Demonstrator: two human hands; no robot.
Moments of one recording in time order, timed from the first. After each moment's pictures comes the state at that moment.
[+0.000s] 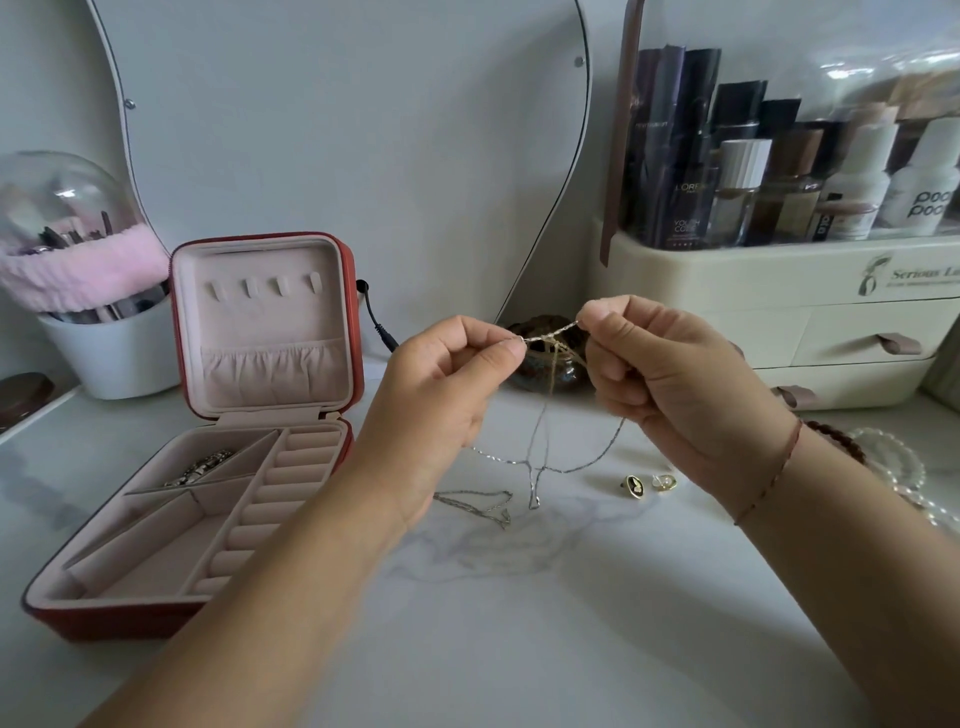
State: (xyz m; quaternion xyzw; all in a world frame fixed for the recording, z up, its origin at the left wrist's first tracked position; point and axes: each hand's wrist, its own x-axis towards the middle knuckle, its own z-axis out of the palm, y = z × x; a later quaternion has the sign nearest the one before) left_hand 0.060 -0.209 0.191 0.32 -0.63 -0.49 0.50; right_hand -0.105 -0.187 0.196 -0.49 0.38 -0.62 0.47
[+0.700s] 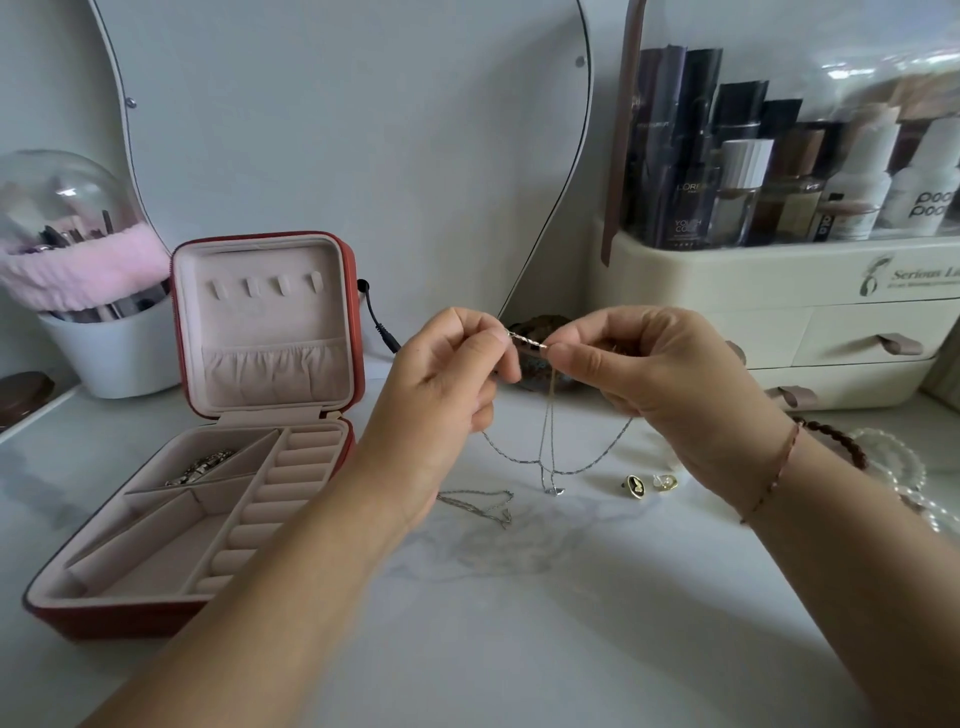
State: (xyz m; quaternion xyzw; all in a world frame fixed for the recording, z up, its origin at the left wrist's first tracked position) left_hand 0.059 -0.210 0.190 0.27 -0.63 -0.50 0.53; right_hand -0.101 -0.177 0.202 -0.60 0.46 -0.56 0.34
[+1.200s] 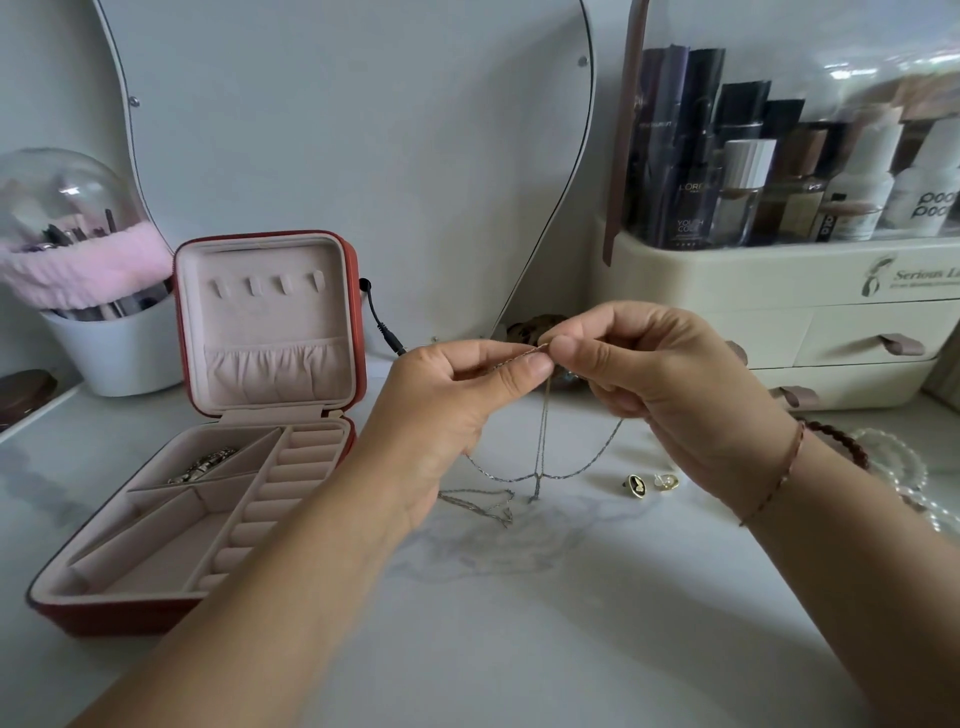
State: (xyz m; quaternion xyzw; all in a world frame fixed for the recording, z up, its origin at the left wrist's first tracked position) left_hand 0.061 -0.207 0.194 0.35 -0.65 -0.50 0.46; right_hand -0.103 -0.181 0.199 -0.60 0.40 -0.57 0.40
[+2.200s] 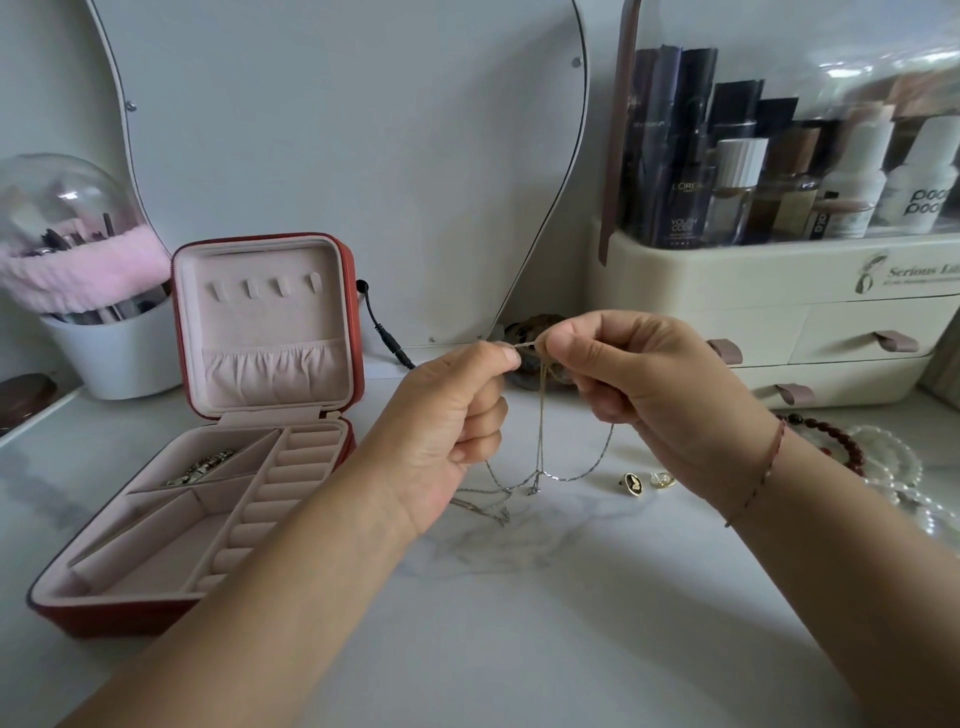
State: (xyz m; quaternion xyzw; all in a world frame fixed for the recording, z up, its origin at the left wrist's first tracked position) left_hand 0.056 -0.212 0.187 0.33 -0.53 -0.64 0.45; right_hand -0.102 -0.186 0.192 -0.56 0.42 -0.58 0.41
